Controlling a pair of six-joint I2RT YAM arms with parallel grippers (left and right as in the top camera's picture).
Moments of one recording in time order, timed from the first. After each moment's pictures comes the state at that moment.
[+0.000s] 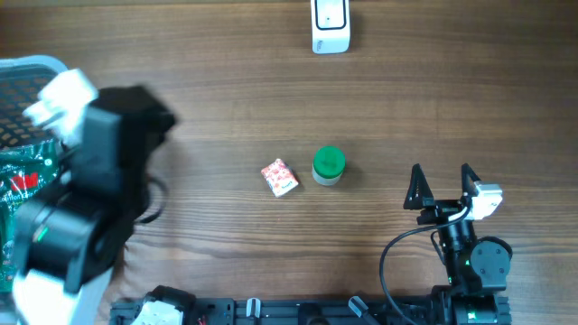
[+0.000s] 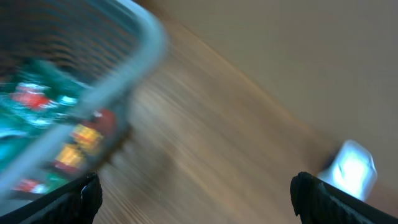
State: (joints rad) left arm -0.27 1.08 1.56 -1.21 -0.64 -0.85; right arm 0.00 0.02 0.01 0.00 -0.08 0.22
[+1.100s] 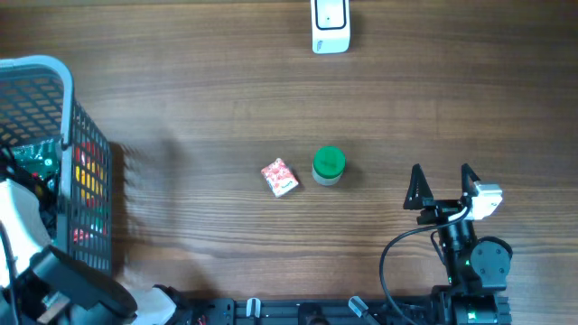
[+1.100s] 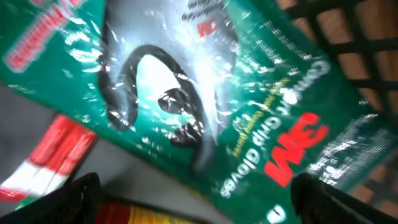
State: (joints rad) left arm 0.80 1.55 1.08 -0.75 -0.19 -1.66; right arm 0.00 0.02 0.01 0.00 -0.08 0.22
